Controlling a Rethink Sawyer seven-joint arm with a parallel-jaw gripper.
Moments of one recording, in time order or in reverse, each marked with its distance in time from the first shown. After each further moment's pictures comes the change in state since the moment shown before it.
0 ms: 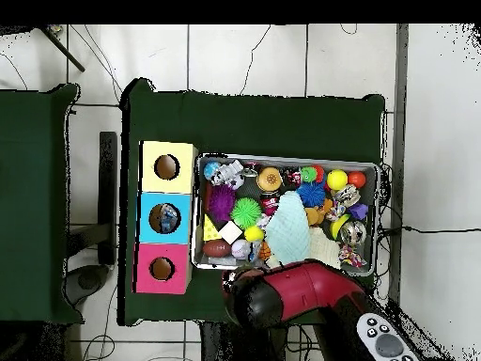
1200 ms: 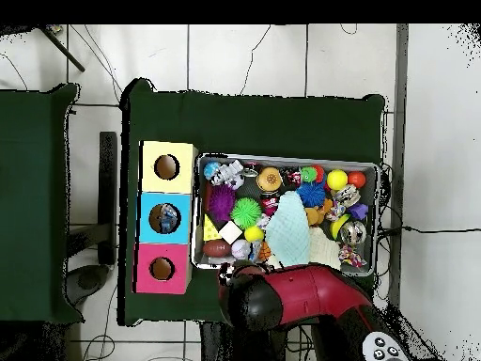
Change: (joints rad) arm 0.014 -0.130 0.000 0.030 0.141 0.000 0.000
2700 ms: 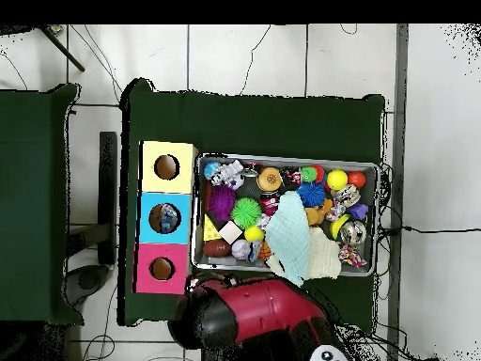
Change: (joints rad) arm 0.166 -0.063 -0.064 0.068 0.123 -0.050 0.000
